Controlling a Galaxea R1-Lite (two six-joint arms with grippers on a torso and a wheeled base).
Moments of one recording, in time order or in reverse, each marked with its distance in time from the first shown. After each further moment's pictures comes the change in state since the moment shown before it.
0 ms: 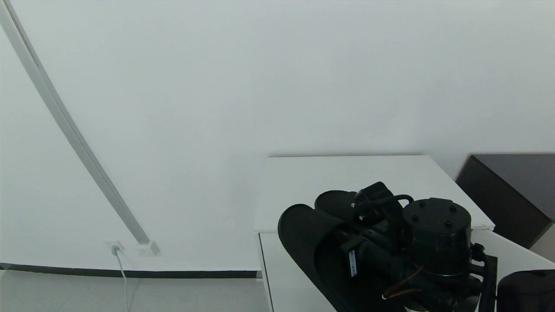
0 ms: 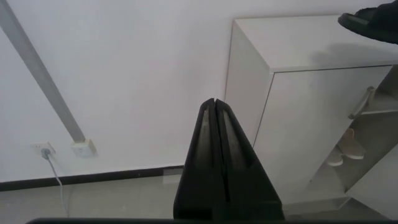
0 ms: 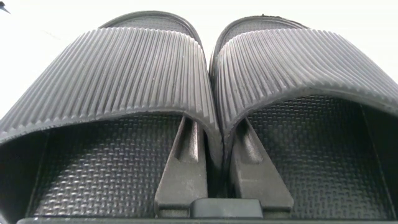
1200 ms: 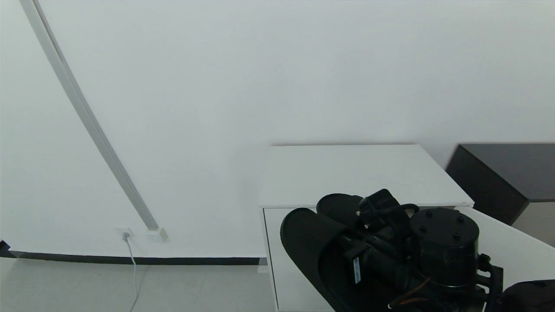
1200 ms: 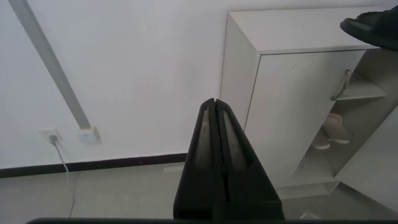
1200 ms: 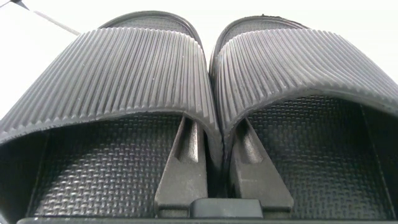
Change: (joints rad) left arm 0.000 0.000 0.000 0.000 0.001 -0.002; right arm 0.001 0.007 0.068 -0.094 0.007 -0.009
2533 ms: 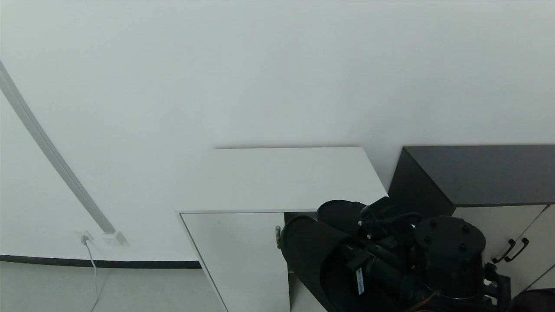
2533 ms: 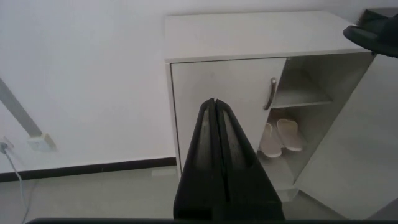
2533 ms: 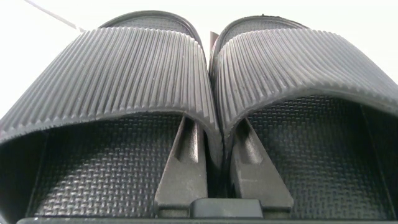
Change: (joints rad) left arm 0.000 0.000 -0.002 0.000 0.000 -0.001; right arm 0.018 -0.017 0.039 0.000 -0.004 0.000
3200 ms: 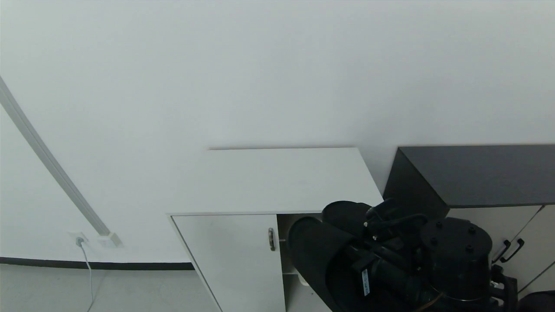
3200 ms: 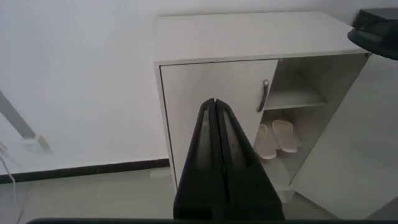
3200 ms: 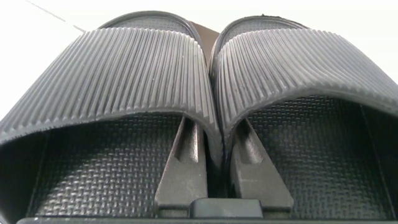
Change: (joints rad) left arm 0.000 0.000 0.000 0.000 0.000 -0.002; right arm -0.002 -0.013 0.024 -0.001 0.001 0.000
